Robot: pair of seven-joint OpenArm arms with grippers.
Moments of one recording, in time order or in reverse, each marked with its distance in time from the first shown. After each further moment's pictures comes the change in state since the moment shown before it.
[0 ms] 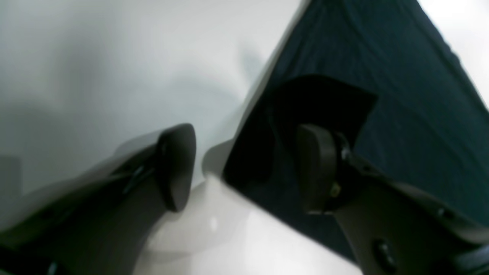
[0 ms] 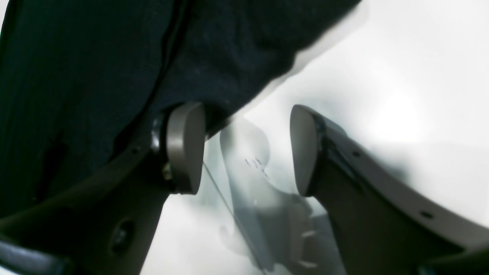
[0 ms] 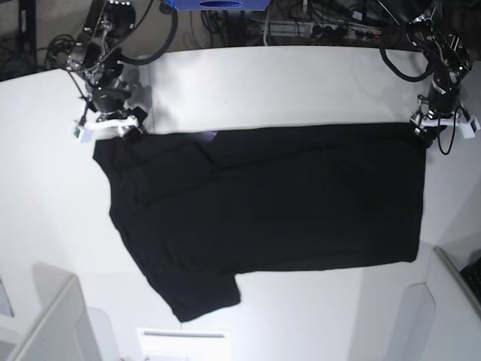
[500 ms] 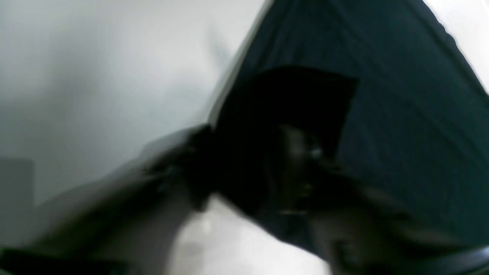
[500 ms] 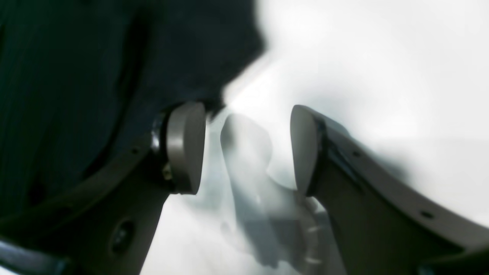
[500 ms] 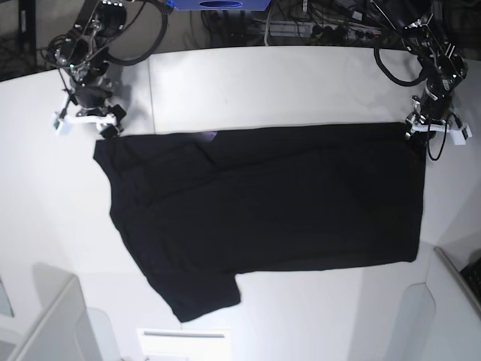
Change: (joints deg) left arm -0.5 0.2 3.6 -0.1 0.9 -0.2 0.1; right arm 1.0 -0.3 7.5 -0.4 -0.2 0.0 -0.1
